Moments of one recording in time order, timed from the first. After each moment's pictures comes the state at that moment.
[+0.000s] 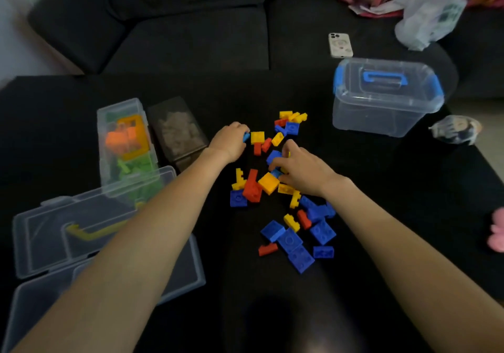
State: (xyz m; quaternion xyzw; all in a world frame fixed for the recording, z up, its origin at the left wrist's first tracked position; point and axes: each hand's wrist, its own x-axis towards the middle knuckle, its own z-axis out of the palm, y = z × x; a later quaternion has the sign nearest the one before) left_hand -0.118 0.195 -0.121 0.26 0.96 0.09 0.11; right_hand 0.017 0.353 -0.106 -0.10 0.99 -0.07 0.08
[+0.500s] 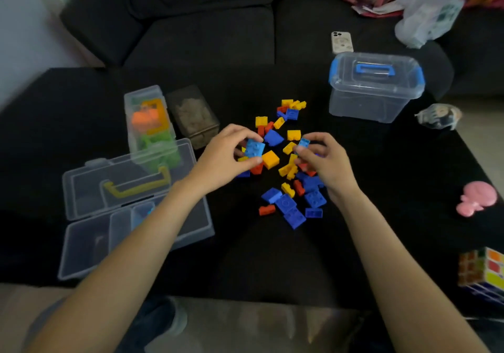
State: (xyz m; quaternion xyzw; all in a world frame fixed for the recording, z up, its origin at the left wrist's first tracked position) left_hand 0.048 0.133 -0.050 0.32 0.87 0.37 0.03; right_hand 0.118 0.339 -0.071 0.16 0.71 -0.69 -0.07
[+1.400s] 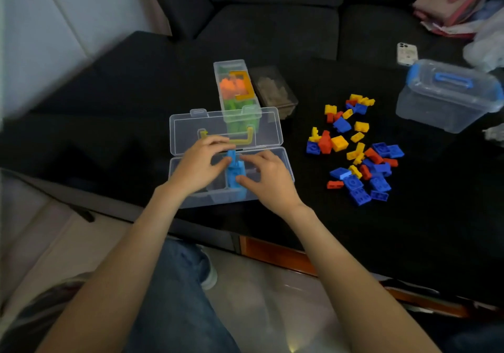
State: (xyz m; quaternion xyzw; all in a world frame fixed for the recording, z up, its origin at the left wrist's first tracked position) left_hand 0.109 -0.071 -0.084 0.20 0.94 0.29 -0.04; right_hand 0.151 0.104 -0.090 -0.10 0.93 -0.35 -0.02
